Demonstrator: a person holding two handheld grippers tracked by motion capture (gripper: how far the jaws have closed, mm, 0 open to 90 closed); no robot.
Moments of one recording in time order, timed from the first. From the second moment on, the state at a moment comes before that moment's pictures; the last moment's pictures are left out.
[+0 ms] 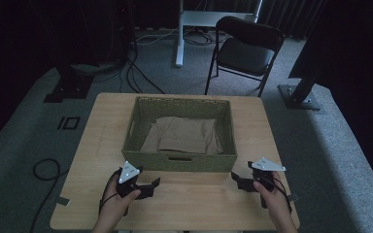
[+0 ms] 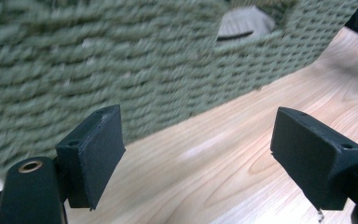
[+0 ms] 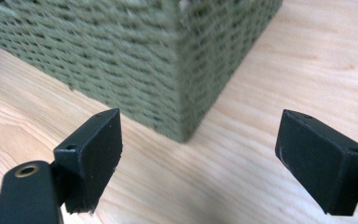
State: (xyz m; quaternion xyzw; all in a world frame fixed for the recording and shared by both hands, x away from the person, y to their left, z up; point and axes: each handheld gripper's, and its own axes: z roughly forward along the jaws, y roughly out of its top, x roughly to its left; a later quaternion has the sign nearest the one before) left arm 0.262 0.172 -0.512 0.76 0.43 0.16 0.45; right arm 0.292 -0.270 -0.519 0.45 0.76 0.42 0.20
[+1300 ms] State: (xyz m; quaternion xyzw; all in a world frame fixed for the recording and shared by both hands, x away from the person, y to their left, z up) left arm 0.235 0.266 -0.548 0.71 0.55 0.20 0.39; right arm 0.260 -0.343 -0.550 0.56 0.72 0.34 0.24
